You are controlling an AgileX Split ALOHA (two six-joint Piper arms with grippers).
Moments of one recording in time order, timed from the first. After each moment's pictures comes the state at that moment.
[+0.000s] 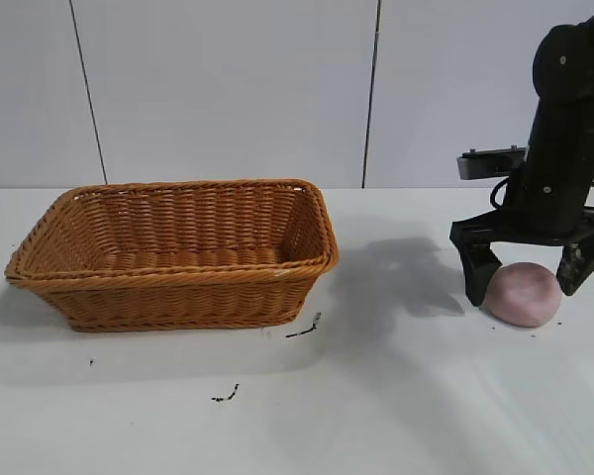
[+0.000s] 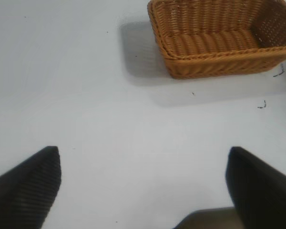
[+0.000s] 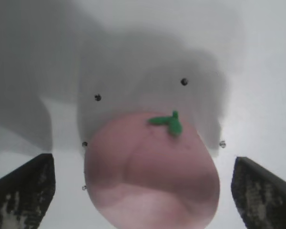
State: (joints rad) left arm -0.02 -0.01 -0.50 -0.04 1.07 0.08; right arm 0.11 2.12 -1.39 -0.09 0.82 0.00
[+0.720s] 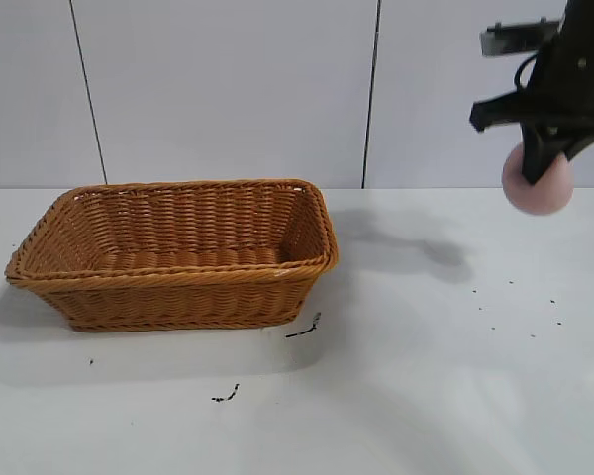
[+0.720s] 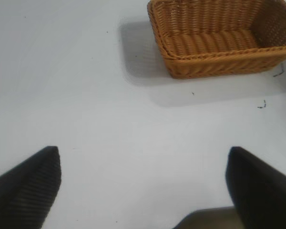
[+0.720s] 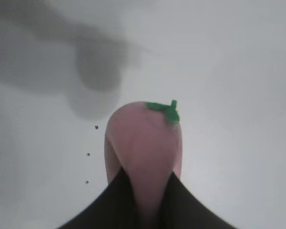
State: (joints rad) left arm -0.02 -0.01 -0.50 -0.04 1.07 0.08; right arm 0.17 1.92 -1.77 -0.05 1.07 -0.05
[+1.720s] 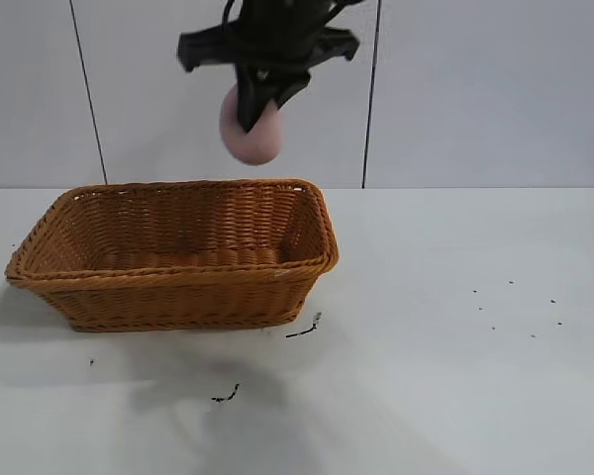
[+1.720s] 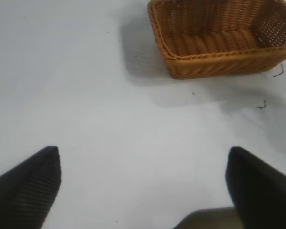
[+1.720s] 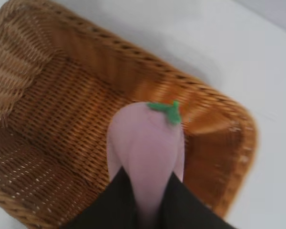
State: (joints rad) left arm -0.02 -0.01 -0.50 -0.04 1.07 0.08; right arm 0.62 2.41 -2.11 0.02 0.92 -0.06
